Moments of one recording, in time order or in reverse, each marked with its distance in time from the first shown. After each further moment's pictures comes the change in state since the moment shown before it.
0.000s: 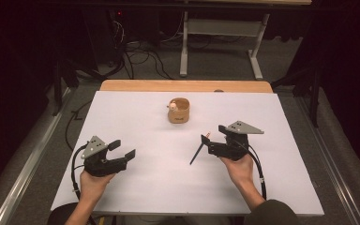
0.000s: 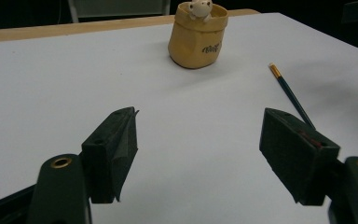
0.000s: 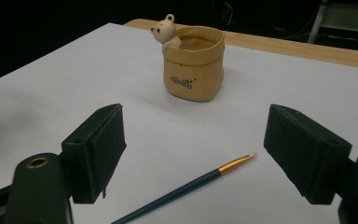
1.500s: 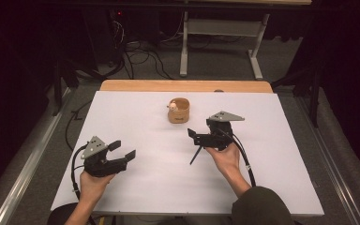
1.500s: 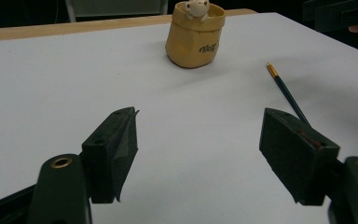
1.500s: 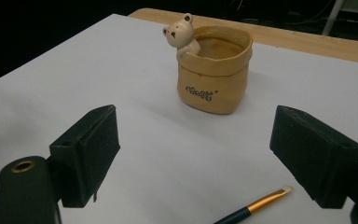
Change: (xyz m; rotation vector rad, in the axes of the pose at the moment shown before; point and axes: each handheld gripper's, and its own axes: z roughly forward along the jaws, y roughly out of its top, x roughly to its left) left arm -0.001 0.000 0.000 0.005 -0.011 0.001; right arm 0.012 0.022 0.041 0.072 0.020 0.008
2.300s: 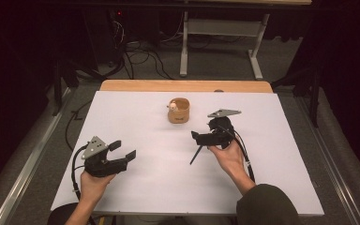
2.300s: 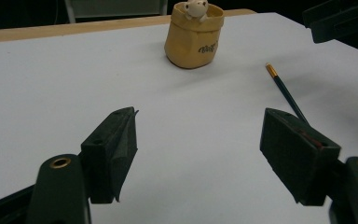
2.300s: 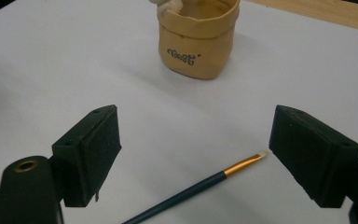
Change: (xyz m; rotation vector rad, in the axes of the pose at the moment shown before) left arm -0.001 0.000 0.000 0.002 0.001 0.007; right arm -0.006 0.009 0.000 0.183 -0.060 -0.034
